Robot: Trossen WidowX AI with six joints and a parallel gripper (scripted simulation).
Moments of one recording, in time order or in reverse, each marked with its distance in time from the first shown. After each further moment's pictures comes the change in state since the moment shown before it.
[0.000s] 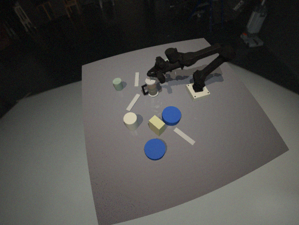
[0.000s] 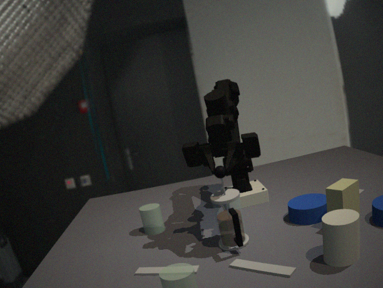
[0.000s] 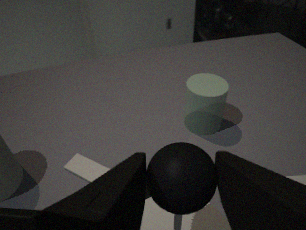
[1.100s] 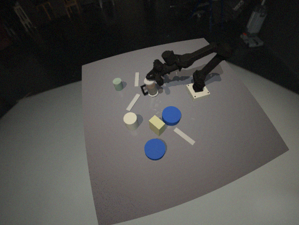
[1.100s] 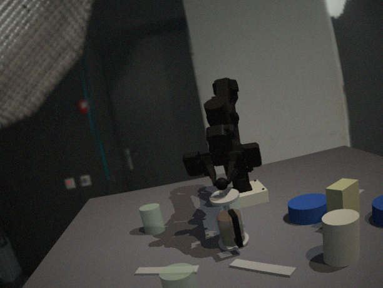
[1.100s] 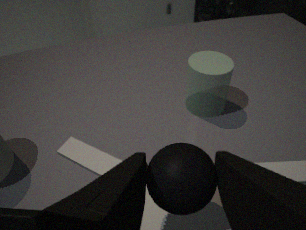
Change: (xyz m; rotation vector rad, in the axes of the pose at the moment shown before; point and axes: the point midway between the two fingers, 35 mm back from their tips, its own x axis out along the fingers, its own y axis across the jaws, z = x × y) arm 0.018 0.000 -0.016 0.000 0.051 0.001
